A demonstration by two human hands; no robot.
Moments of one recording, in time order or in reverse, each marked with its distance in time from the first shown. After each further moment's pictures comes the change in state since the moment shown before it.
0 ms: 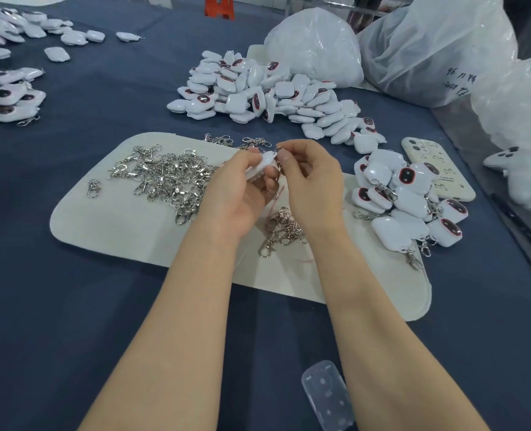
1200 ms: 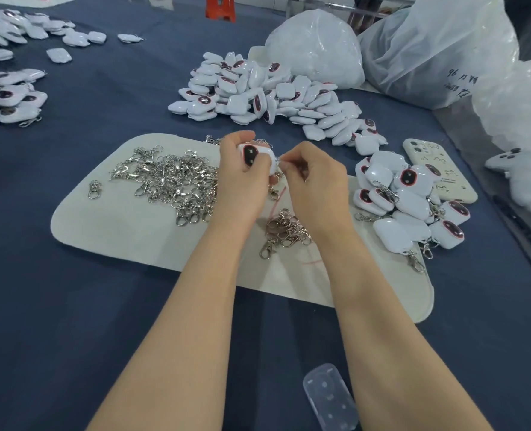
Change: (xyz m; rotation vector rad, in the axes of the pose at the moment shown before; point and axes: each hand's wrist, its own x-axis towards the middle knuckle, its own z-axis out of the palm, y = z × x) left_hand 0.000 -0.006 0.001 0.651 0.115 0.469; right_hand 0.005 0.001 -0.009 -0.336 -0.082 -0.134
